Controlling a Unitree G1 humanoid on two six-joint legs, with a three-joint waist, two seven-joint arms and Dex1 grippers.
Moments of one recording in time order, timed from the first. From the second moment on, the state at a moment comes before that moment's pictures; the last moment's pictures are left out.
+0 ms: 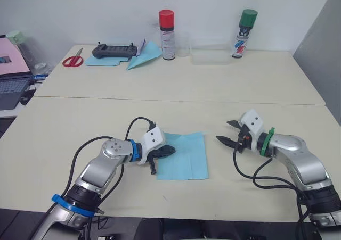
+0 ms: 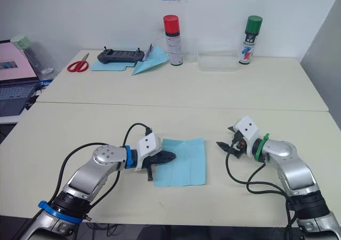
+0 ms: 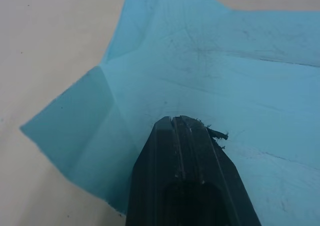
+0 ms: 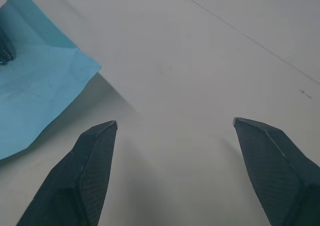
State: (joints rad) left arm -0.32 0.60 -0.29 -0.06 -0.16 0.36 -0.96; right arm -0.29 -0.62 0.09 -0.15 0.24 0.47 0.75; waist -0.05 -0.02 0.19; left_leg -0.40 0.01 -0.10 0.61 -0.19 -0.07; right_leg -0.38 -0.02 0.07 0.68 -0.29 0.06
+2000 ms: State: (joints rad) left arm -0.16 0.74 -0.02 -0.32 -0.35 0.78 -0.89; right arm -0.51 -0.23 0.41 0.21 0.20 0.45 0.89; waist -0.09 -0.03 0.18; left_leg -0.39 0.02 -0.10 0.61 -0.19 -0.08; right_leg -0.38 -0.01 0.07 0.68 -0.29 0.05
